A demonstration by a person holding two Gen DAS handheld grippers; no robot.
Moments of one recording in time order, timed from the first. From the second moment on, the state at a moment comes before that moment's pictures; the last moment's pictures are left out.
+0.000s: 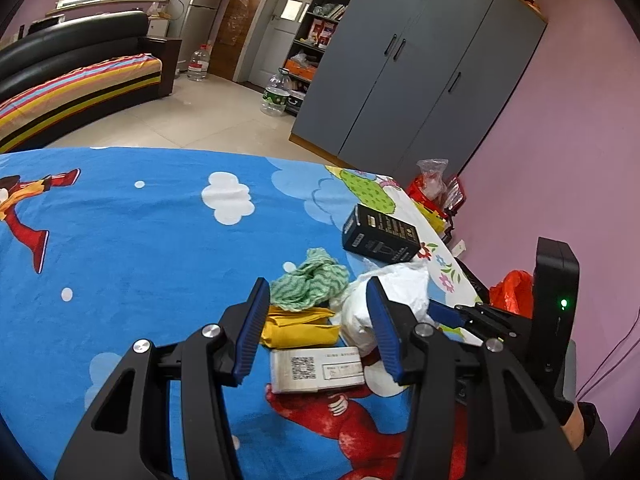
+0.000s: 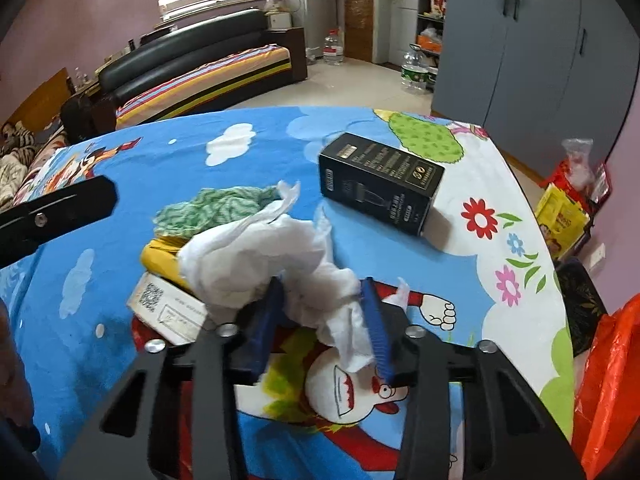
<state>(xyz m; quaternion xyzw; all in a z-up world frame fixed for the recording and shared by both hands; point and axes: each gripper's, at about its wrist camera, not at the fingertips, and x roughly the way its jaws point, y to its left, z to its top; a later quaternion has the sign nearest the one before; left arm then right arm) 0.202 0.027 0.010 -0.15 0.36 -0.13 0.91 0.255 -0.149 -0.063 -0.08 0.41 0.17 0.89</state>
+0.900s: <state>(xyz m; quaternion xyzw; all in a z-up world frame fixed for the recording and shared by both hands) 0.223 -0.048 -0.019 -0.08 0.43 -0.17 0.88 0.189 -0.262 0.000 0.00 0.35 0.09 0.93</state>
